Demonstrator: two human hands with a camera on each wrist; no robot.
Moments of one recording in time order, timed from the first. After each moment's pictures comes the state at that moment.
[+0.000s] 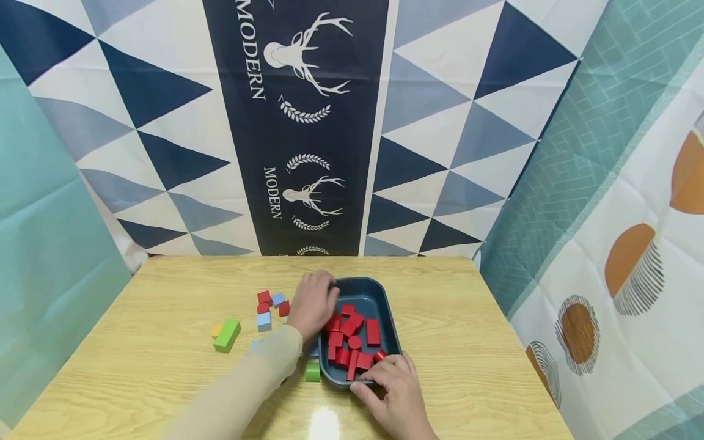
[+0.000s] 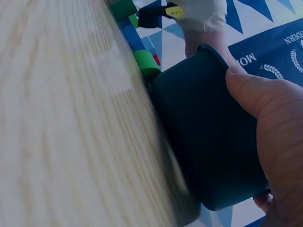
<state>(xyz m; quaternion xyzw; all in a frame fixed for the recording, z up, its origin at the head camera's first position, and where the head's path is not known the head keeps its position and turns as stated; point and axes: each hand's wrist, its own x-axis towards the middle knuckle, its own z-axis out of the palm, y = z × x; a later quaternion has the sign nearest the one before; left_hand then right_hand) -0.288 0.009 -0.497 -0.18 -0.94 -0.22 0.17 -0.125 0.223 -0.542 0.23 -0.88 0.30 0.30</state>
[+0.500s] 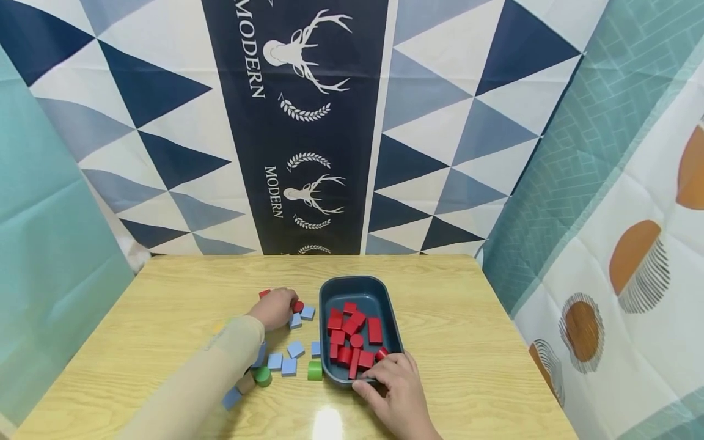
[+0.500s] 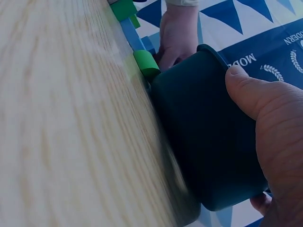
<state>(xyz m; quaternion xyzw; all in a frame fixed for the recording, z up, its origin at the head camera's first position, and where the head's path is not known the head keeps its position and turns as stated) -0.302 -0.075 -0.505 -0.16 -0.98 -0.15 -0.05 -0.124 0.221 -0.544 0.23 -0.87 0.30 0.30</state>
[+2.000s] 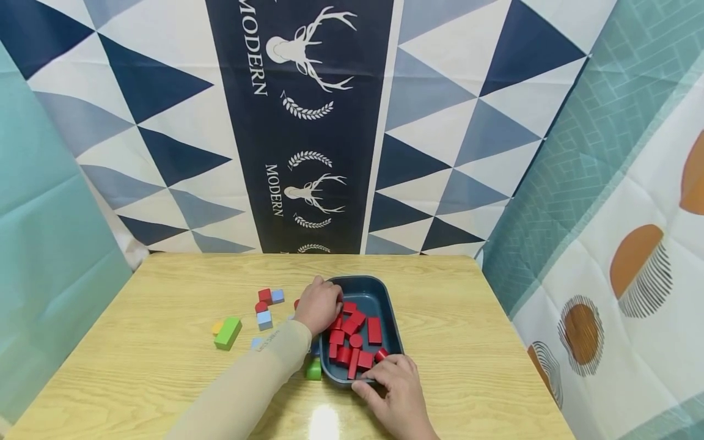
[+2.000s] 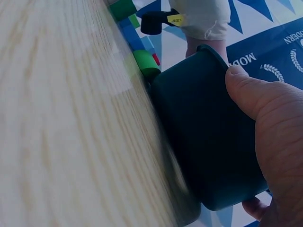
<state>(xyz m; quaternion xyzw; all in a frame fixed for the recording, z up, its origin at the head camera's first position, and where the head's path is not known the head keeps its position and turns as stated) -0.292 0.026 -0.502 -0.20 -0.97 -0.06 0.13 -0.126 0.220 -0.544 0.23 -0.87 0.30 0.31</state>
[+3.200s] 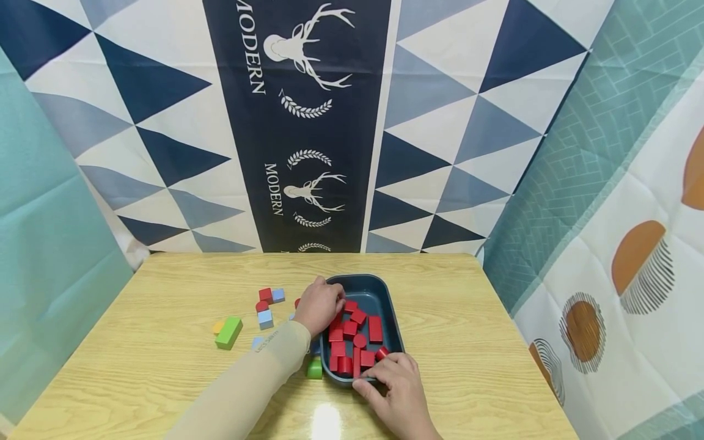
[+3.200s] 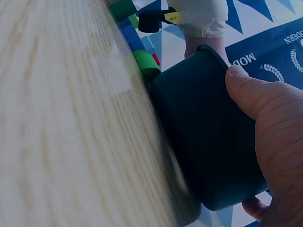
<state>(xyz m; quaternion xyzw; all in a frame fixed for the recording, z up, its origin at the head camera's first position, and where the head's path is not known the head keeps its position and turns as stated) -0.290 0.025 -0.500 -0.19 -0.97 -0.13 0.11 -0.126 0.221 -0.543 0.24 -0.87 0.31 0.31</state>
